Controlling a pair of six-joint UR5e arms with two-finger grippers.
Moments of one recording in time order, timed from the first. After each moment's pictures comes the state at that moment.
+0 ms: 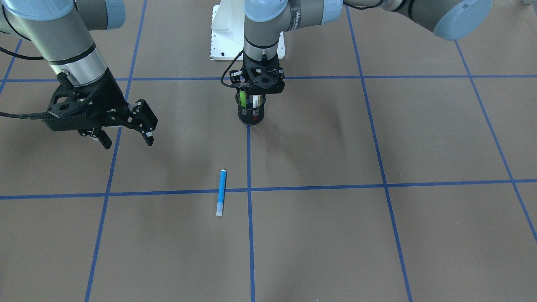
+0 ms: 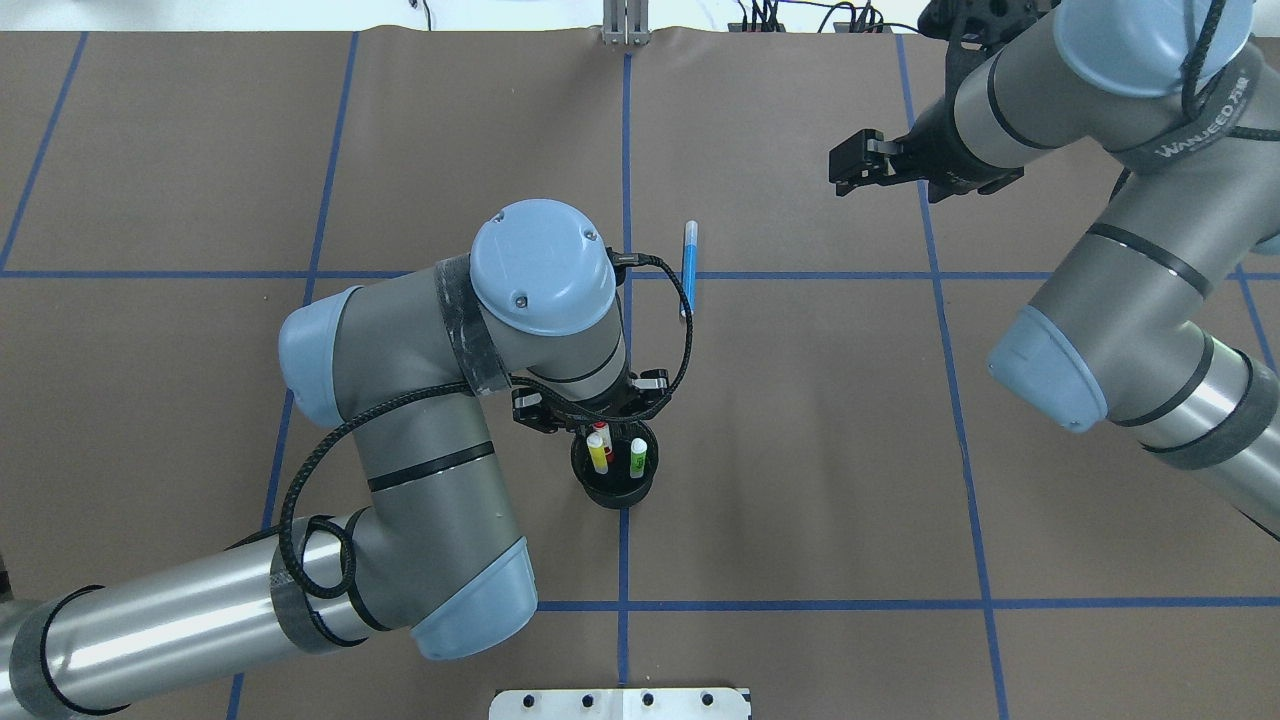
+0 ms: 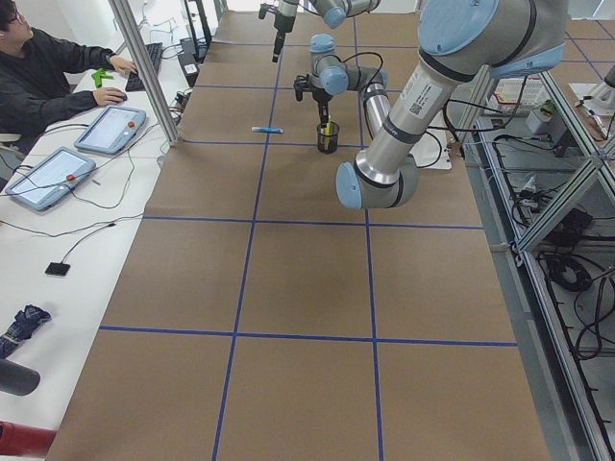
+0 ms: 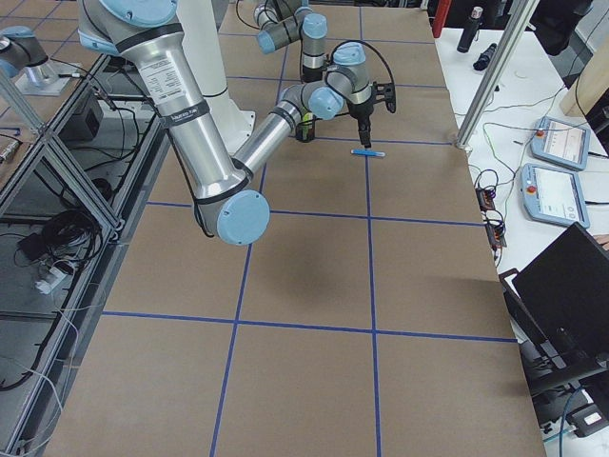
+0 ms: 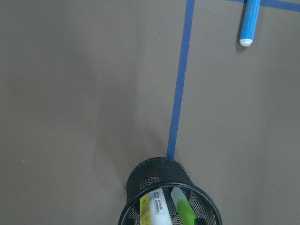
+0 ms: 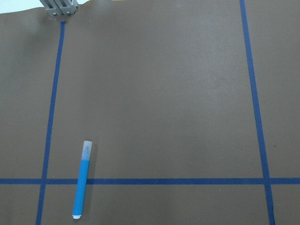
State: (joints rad) left arm -0.46 -2.39 -1.73 -1.40 -1.93 -1.37; right arm 0.87 -1.10 1.92 -1.52 1.95 1.03
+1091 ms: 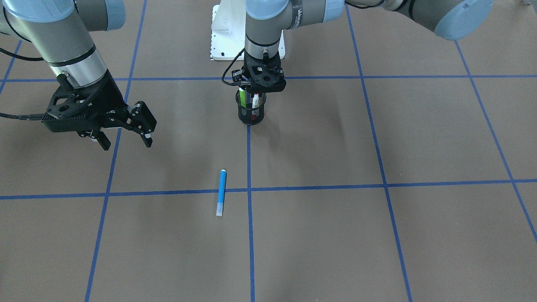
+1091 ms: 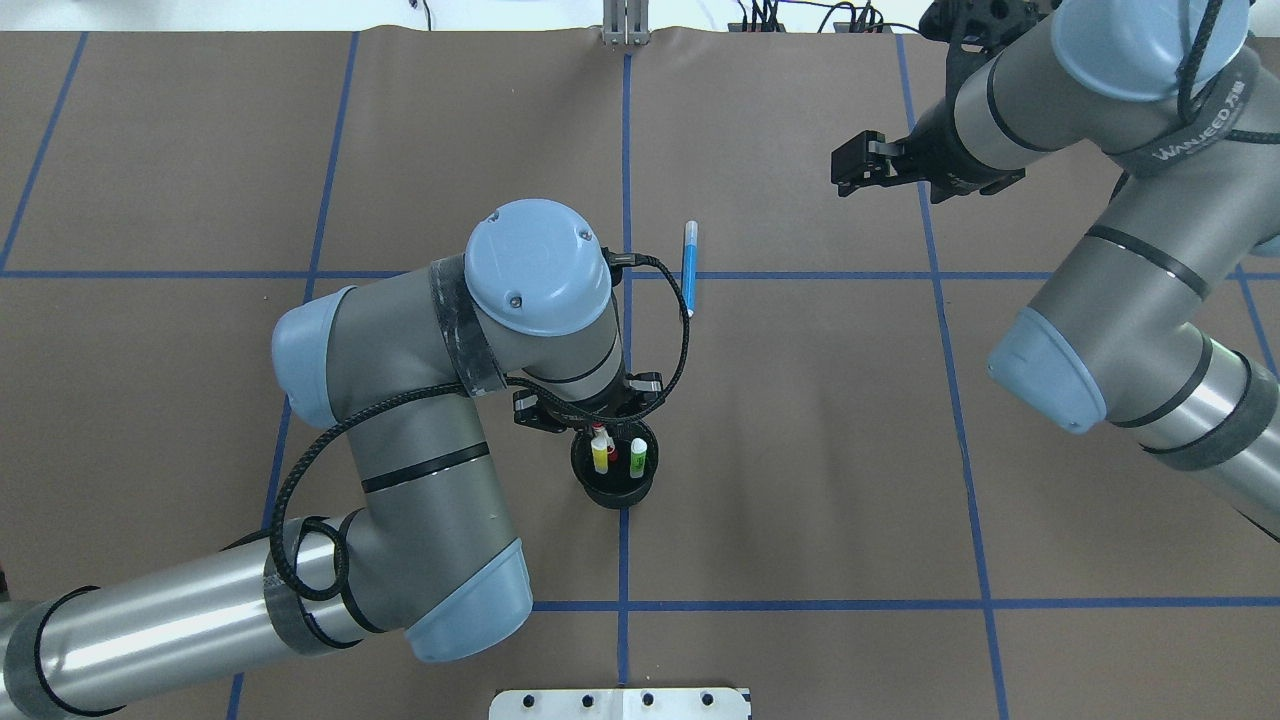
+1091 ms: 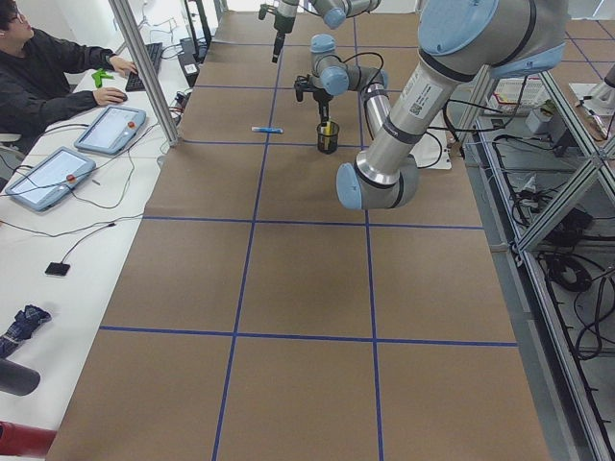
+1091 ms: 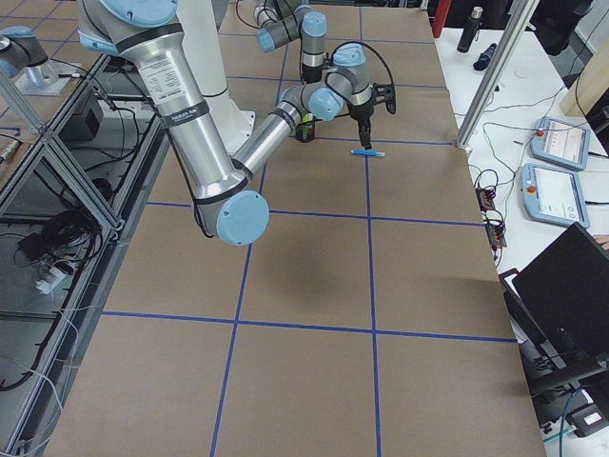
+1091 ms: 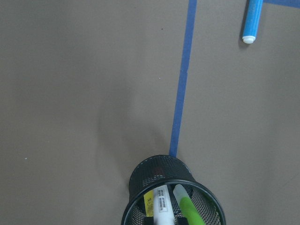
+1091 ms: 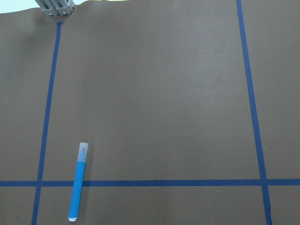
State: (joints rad) left arm -0.47 -2.39 -1.76 -1.38 -1.93 -1.37; right arm 0.87 -1.11 1.91 -1.52 1.93 1.04
